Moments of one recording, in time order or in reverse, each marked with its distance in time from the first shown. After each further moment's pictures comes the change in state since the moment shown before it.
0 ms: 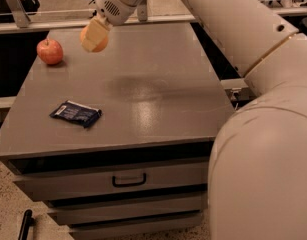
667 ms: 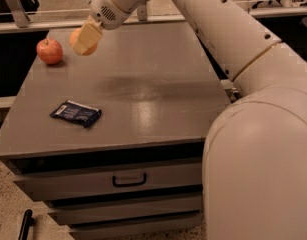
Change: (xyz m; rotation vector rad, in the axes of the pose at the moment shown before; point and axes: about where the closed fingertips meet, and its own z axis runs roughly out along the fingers) arm -0.016 0.013 0.023 -0.115 -0.113 -0.044
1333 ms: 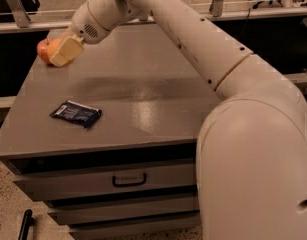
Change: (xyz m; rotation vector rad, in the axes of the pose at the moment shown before) arm -0.024 0.016 0.057 -0.078 -0.141 -0.103
